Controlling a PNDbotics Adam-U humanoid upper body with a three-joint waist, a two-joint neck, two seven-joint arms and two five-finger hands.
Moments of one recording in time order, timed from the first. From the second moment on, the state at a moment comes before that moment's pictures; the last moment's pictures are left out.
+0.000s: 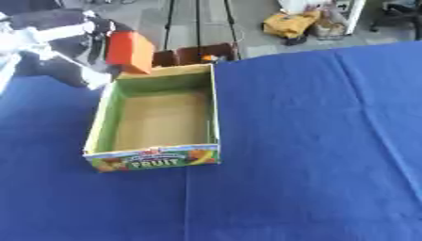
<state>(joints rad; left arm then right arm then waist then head) -1.15 0.43 -0.17 -1.26 -0.70 -0.18 -0.73 -0.42 -0.43 -0.23 -1.98 0.23 -0.46 -0.30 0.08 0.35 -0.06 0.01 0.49</state>
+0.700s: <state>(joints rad) -1.15 0.32 -0.19 -0.99 -0.92 -0.21 -0.66 -0.43 -0.42 -0.23 -1.98 0.22 -0.47 -0.29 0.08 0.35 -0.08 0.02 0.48</state>
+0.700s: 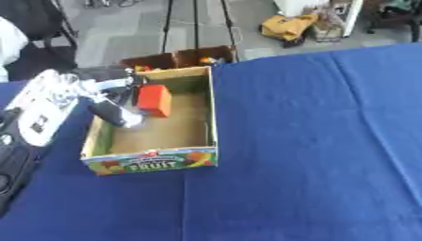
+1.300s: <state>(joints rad) -1.15 0.31 -0.19 -0.93 -1.05 -0.23 -0.67 -0.44 -0.42 -0.23 -1.98 0.21 -0.47 -0.29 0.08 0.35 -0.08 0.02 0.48</state>
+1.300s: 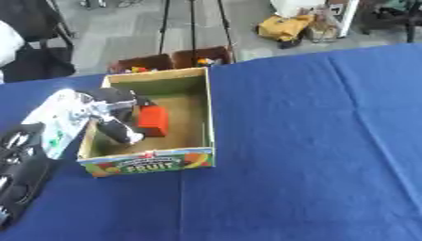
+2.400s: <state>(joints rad) -1.15 0.38 -0.17 -1.24 -0.96 -0.23 -0.75 -0.43 -0.42 -0.23 -1.98 0.21 -0.47 -0.29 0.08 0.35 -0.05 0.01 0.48</state>
